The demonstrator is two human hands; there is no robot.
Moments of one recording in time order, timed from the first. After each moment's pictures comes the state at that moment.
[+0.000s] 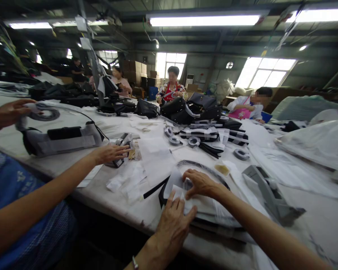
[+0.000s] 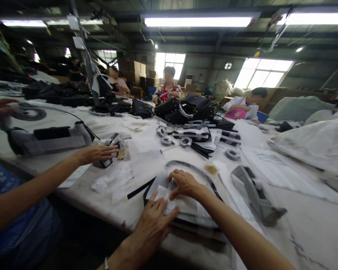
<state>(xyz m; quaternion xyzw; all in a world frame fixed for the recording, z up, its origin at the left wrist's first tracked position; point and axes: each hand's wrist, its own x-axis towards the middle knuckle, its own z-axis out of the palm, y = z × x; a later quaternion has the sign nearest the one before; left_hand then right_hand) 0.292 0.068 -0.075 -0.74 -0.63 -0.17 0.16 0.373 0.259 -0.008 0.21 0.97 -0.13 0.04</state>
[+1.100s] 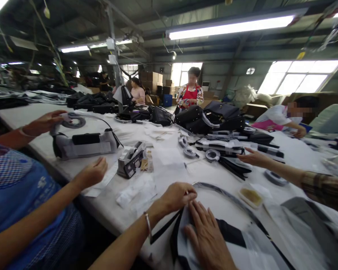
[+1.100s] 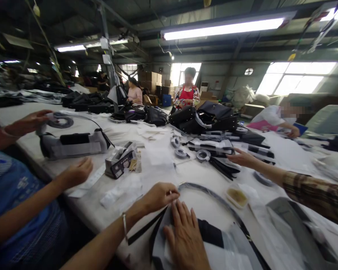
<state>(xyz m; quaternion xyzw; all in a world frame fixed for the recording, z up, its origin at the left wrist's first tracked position) 0.179 0.151 -0.029 -0.69 -0.64 -0.28 -0.16 0.367 0.192 -0.121 0.24 0.95 0.02 -0.19</state>
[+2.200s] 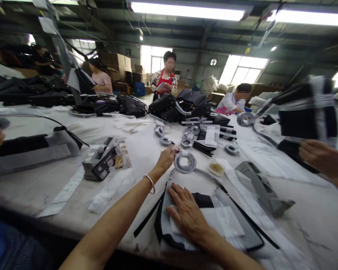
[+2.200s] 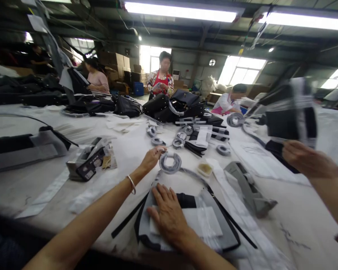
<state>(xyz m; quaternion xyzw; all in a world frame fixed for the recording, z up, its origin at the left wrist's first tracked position) 0.170 0.261 -0.013 -0.60 -0.67 -0.42 -0.14 0.364 0.175 -0.063 0.29 0.94 -0.13 -0.12</state>
